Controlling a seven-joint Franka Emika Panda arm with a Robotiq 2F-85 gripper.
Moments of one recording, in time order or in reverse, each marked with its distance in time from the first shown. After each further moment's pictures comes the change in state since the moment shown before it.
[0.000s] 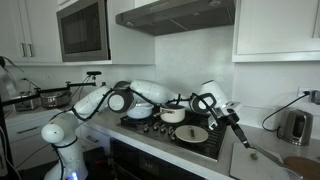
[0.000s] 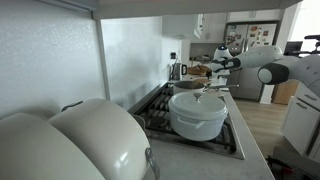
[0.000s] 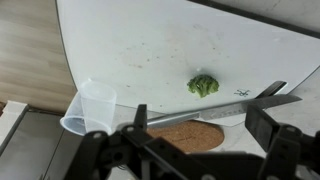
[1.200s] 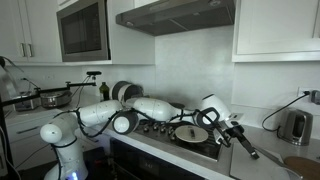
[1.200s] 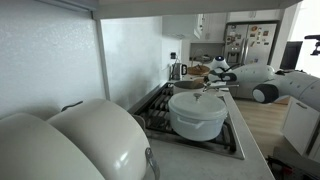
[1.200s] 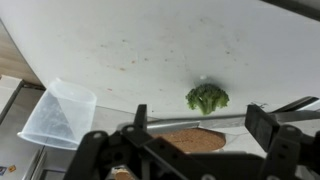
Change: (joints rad) arm -0.063 0.321 -0.020 0.394 -0.015 0.039 0.010
